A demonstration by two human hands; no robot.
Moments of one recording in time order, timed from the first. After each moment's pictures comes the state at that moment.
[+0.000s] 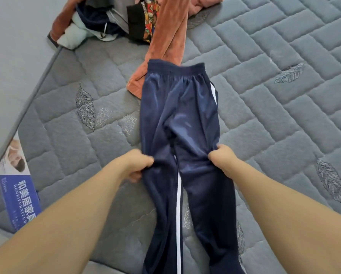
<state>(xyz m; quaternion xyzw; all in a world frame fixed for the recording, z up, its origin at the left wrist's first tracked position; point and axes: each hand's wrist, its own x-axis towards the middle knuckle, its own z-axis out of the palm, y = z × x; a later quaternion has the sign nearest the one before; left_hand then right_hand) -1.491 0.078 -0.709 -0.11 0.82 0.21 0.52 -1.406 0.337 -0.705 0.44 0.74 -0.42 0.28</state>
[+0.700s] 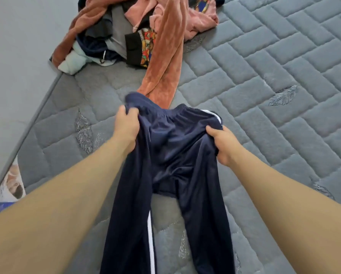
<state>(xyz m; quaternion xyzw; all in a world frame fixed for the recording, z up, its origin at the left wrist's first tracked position) -1.606 0.153 -0.631 -0.20 0.76 0.60 0.11 -1.495 0.370 -0.655 0.43 0.50 -0.75 0.07</state>
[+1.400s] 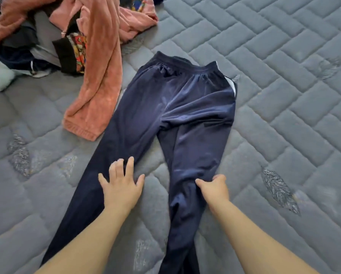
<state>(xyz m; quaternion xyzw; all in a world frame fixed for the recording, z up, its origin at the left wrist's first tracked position) -1.446 0.208 -0.738 0.17 0.97 -0.03 0.19 -1.333 0.435 -0.728 0.61 0.65 -0.44 0.14</state>
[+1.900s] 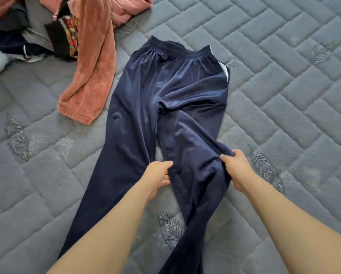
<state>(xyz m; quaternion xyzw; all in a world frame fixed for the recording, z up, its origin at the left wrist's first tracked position) -1.398 0.299 -0.708 -0.20 0.66 0.52 0.51 -1.301 0.506 -0.688 0.56 0.60 -0.56 0.05</state>
